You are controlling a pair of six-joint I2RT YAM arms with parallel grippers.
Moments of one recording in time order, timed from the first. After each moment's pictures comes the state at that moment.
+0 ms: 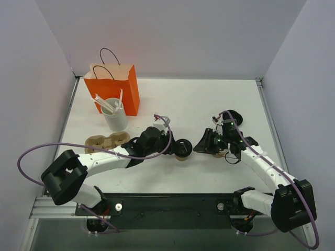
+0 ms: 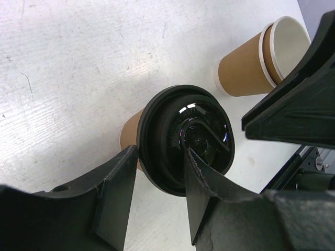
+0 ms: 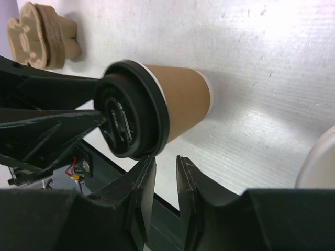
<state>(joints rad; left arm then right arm) -0.89 1.45 0.74 0.21 -0.02 -0.65 0.31 1.13 0.61 -0.34 -0.50 0.57</state>
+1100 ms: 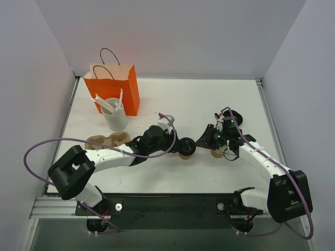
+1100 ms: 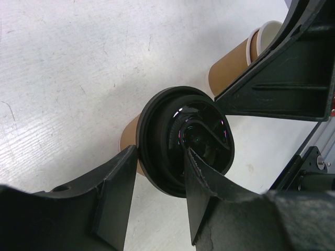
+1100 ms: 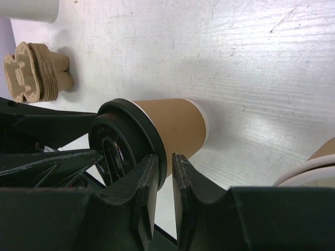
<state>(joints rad) -0.90 1.53 0.77 0.30 0.01 -0.59 0.28 1.23 0.65 -0.25 -0.45 0.58</state>
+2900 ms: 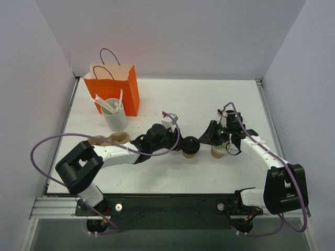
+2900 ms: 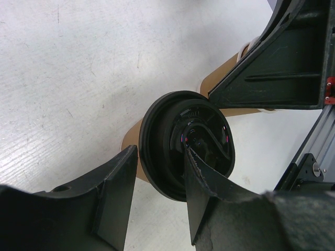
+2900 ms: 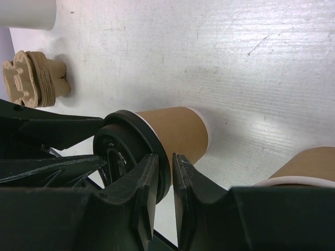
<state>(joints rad) -0.89 1.62 0.81 0.39 0.05 -0.58 0.19 1.29 0.71 -0.29 -0.50 0.50</state>
